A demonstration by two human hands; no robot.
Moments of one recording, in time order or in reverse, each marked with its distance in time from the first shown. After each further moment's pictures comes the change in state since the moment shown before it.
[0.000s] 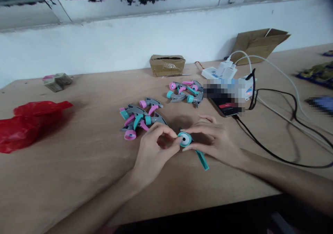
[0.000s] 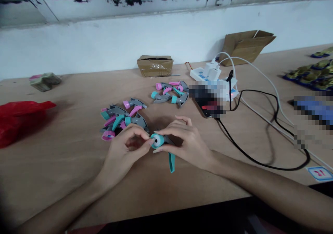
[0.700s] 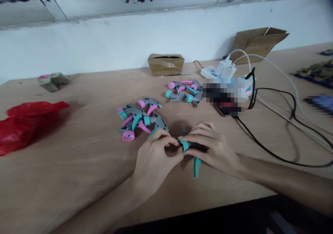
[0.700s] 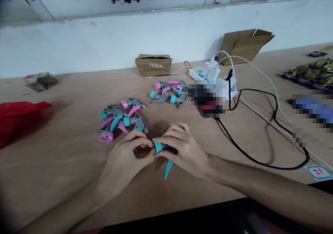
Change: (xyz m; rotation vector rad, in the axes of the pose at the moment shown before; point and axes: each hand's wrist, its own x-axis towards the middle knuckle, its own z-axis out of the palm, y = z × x) left_hand -0.007 0.006 0.006 0.426 -0.067 -0.081; right_hand -0.009 -0.001 0.012 -0.080 0.025 -0.097
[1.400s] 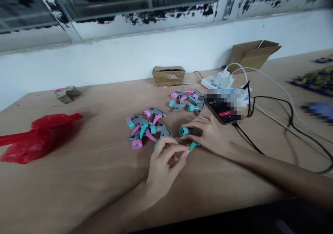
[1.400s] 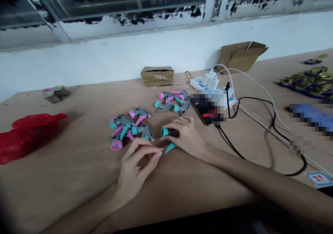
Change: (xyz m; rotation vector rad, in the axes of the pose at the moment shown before) left_hand -0.005 -0.005 0.001 -0.352 0.187 0.262; right_hand 0.035 0.030 0.001 -0.136 -0.044 0.219
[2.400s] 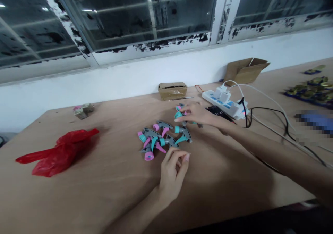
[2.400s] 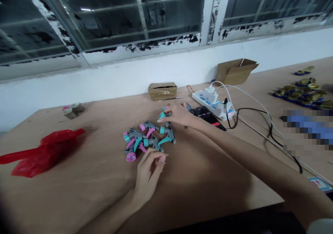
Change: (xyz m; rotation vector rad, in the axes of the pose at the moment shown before) left_hand 0.003 -0.002 -0.010 -0.046 0.012 -0.067; right_hand 0.111 -0.004 -0.029 -0.228 -0.315 0.107
